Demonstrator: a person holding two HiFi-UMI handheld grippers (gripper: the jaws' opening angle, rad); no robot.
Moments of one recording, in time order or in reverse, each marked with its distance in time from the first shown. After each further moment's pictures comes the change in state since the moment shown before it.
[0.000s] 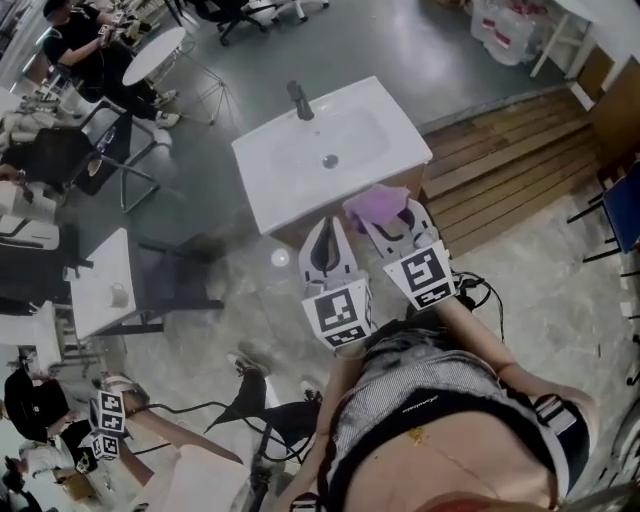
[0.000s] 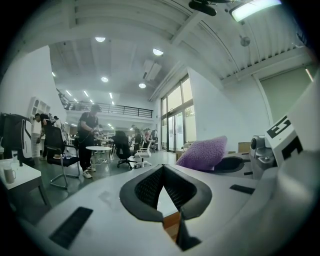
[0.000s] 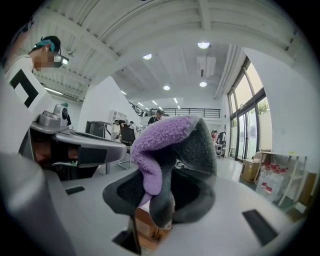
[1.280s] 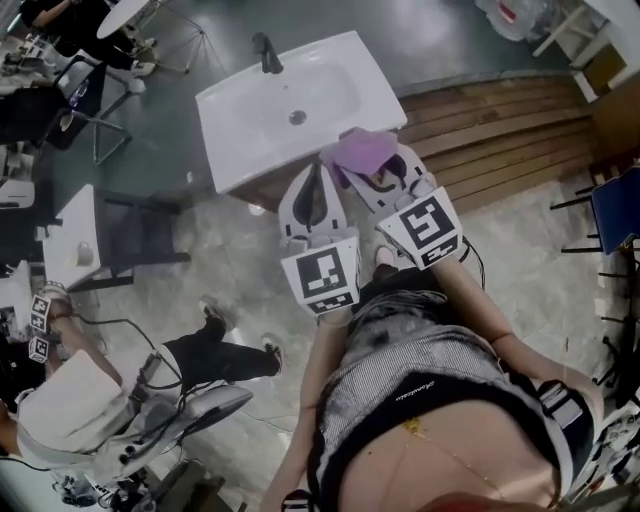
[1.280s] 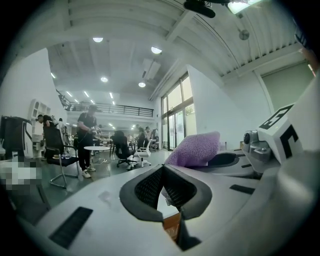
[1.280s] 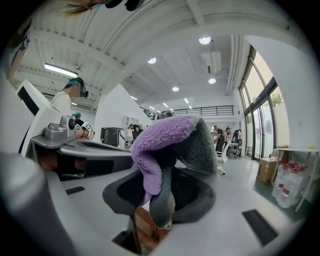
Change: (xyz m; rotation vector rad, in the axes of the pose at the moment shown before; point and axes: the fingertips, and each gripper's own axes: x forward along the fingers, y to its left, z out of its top) left arm 0.046 -0.078 0.013 0.014 0.023 0.015; right arm -0.018 -0.069 0.003 0.019 -0.024 0.187
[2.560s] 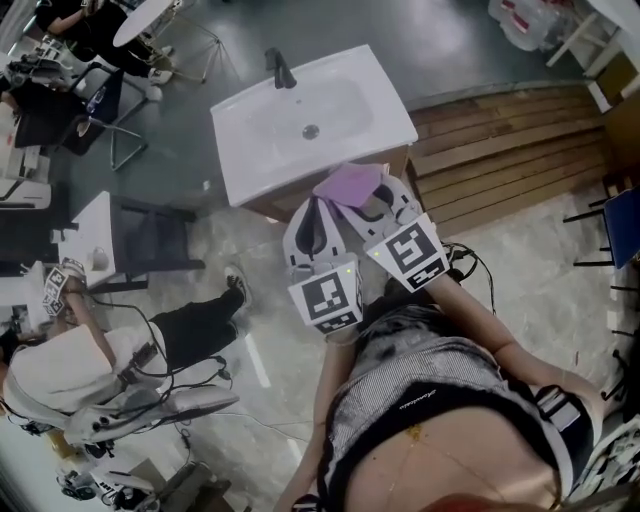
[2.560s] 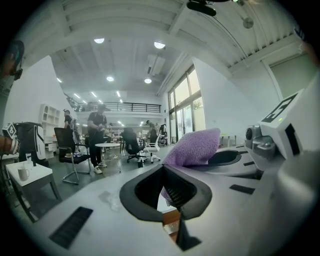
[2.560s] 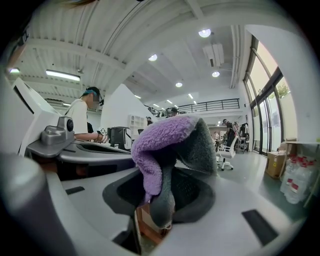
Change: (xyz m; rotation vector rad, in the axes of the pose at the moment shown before) left arm -0.008 0.018 -0.025 0.005 0.065 0.114; right arm 0.018 0.024 -0.017 0.028 0.033 0.084
